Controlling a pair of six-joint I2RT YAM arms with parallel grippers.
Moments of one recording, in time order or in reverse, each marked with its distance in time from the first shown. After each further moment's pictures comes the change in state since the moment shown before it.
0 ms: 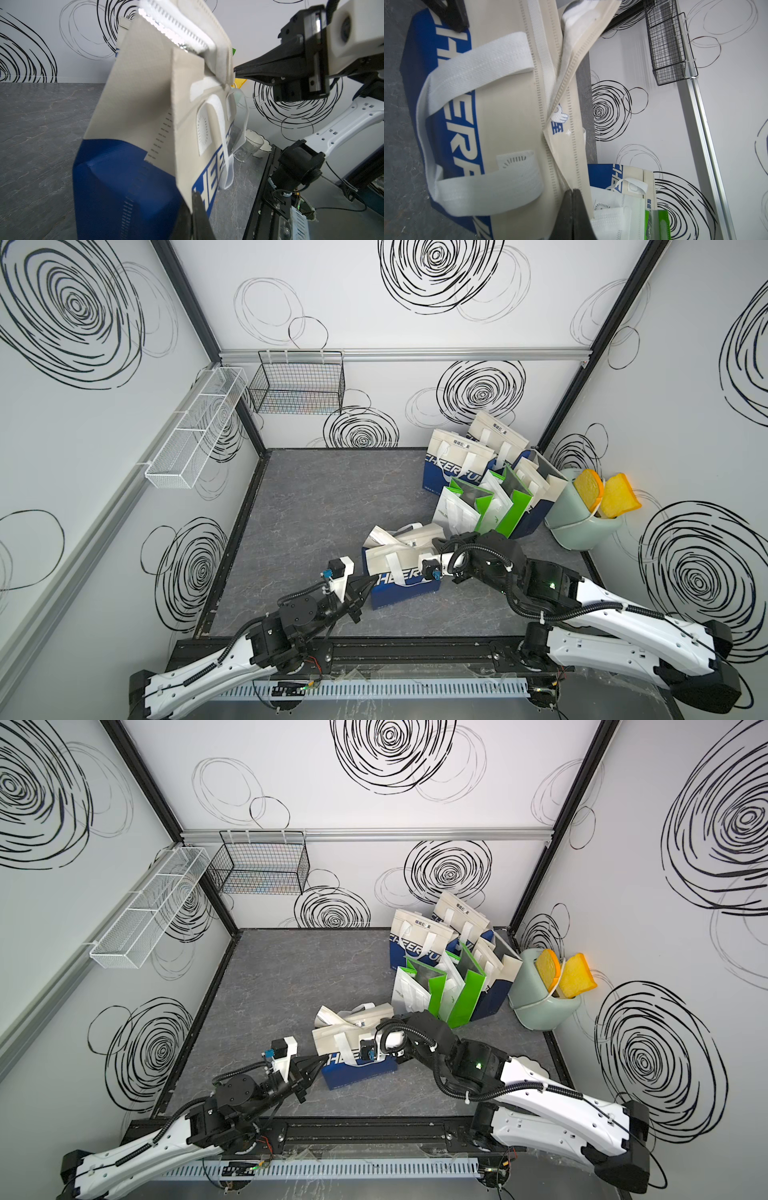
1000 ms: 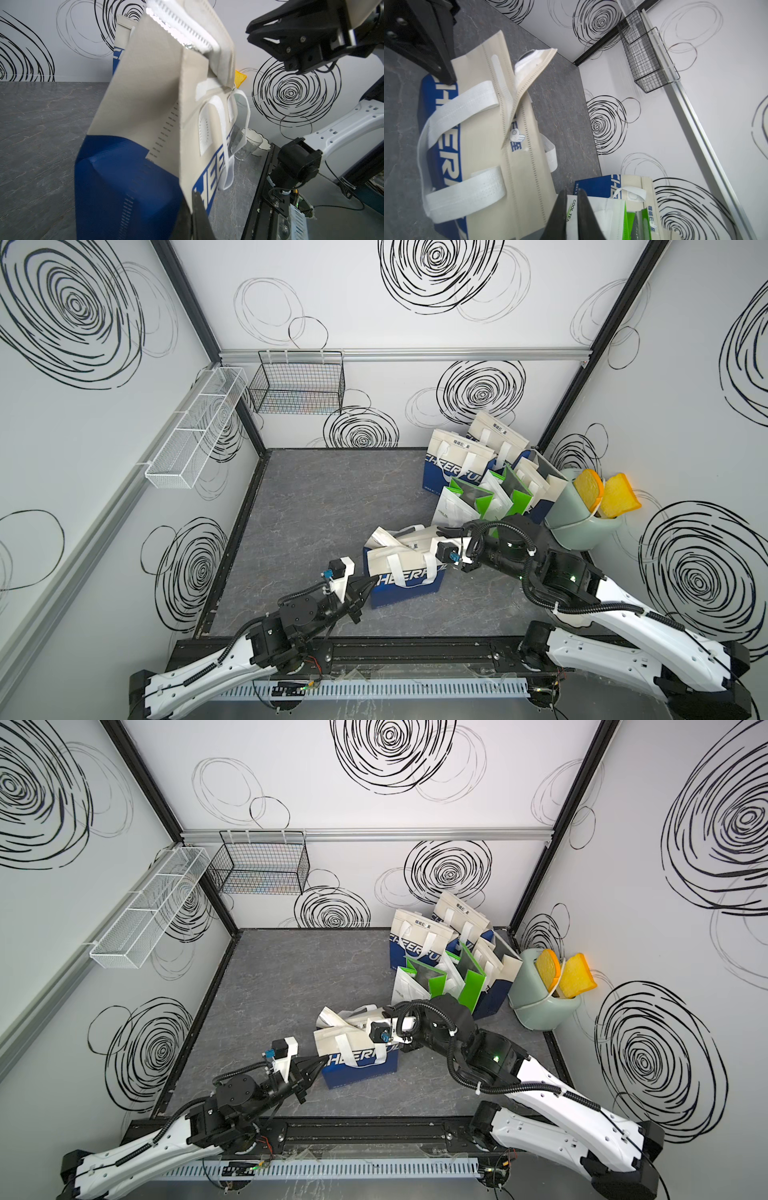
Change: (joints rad) left arm 0.000 0.000 0.000 -0.002 0.002 0.000; right arm -0.130 -0.044 0.095 -0.033 -0.252 0.076
